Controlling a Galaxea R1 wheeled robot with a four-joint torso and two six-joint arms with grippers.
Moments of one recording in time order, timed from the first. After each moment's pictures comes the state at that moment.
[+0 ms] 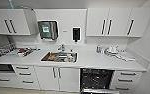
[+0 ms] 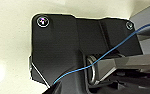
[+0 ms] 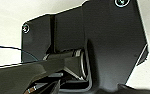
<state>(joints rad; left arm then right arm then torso) 1.57 2.93 -2.56 2.81 0.24 -2.83 -1.49 3.09 -2.73 -0.06 0.00 0.12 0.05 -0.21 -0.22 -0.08</state>
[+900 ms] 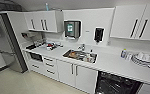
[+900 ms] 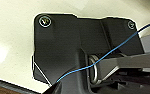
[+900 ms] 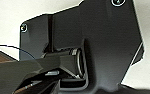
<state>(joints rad) 1.57 2.92 -2.56 2.81 0.24 -2.83 -1.50 3.06 -2.70 -0.06 0.01 0.12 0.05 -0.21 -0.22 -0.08</state>
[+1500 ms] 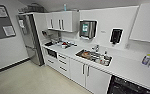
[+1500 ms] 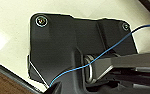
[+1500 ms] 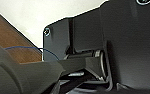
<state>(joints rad) 1.58 2.86 -2.45 2.81 0.24 -2.83 -1.50 2.92 -2.40 -0.06 0.05 0.12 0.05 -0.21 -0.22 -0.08</state>
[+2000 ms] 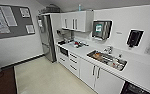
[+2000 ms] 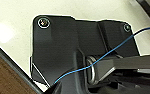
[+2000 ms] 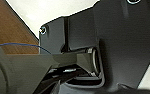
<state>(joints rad) 1.58 2.85 -2.45 2.81 0.25 -2.83 -1.52 2.88 -2.37 -0.06 0.06 0.12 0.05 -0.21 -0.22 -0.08</state>
